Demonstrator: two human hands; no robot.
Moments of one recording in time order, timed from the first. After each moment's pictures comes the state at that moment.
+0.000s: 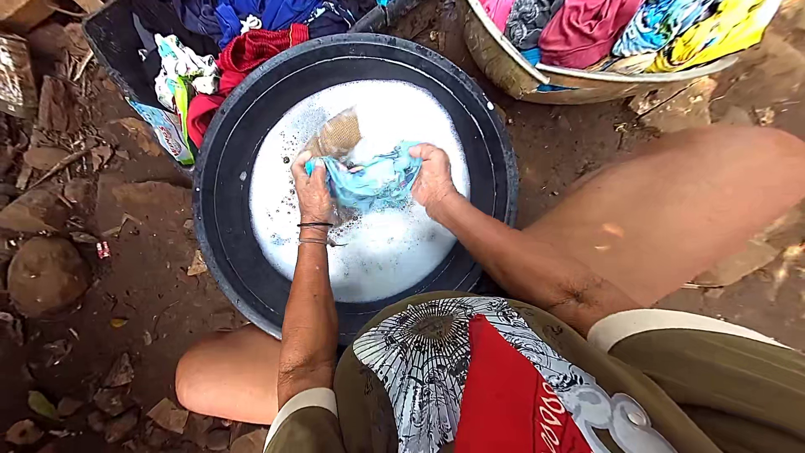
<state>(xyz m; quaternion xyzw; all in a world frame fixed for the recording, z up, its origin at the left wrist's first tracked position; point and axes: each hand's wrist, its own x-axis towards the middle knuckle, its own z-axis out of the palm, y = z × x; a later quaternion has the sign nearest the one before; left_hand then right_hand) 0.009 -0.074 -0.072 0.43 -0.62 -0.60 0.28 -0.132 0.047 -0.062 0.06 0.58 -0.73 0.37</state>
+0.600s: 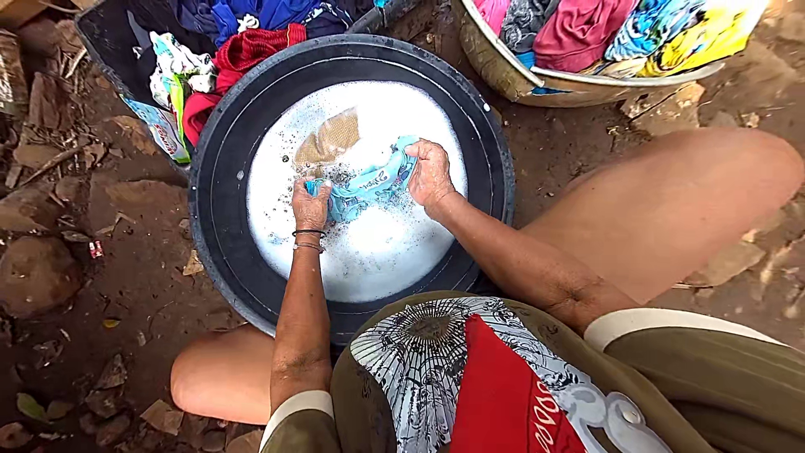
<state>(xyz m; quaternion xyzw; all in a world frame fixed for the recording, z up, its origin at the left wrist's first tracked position) 0.036 -0.082 -0.099 0.51 -0.65 -0.53 0.15 -0.135 0.048 -0.059 -0.04 0.58 -0.73 0.35</state>
